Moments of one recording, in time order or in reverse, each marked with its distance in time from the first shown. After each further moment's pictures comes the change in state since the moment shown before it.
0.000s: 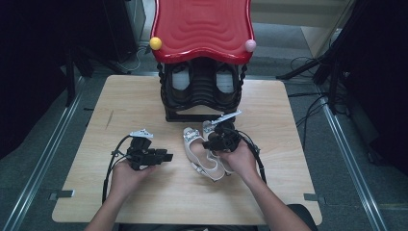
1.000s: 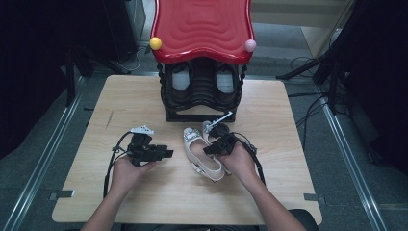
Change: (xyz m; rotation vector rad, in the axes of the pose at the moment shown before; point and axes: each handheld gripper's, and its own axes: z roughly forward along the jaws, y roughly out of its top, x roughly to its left) left arm 0.005 0.010 0.001 -0.013 0.001 0.017; right arm 0.010 0.001 0.015 0.179 -0.099 -0.009
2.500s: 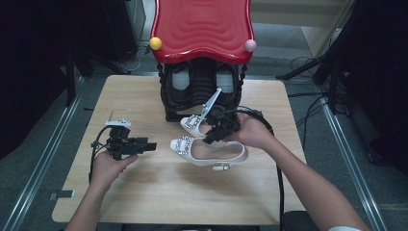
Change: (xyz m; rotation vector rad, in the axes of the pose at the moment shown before) left arm 0.043 -0.003 -0.043 -0.070 -0.004 -0.085; right arm 0.012 0.060 -0.083 0.112 0.233 -0.578
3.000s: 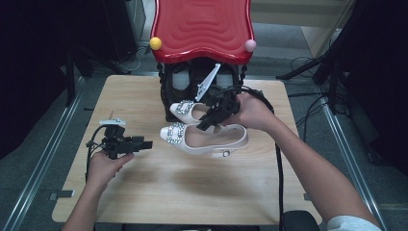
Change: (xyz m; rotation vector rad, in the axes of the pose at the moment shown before) left arm 0.007 0.000 -0.009 -0.018 0.005 -0.012; right arm 0.000 0.037 -0.055 -0.069 0.055 -0.070
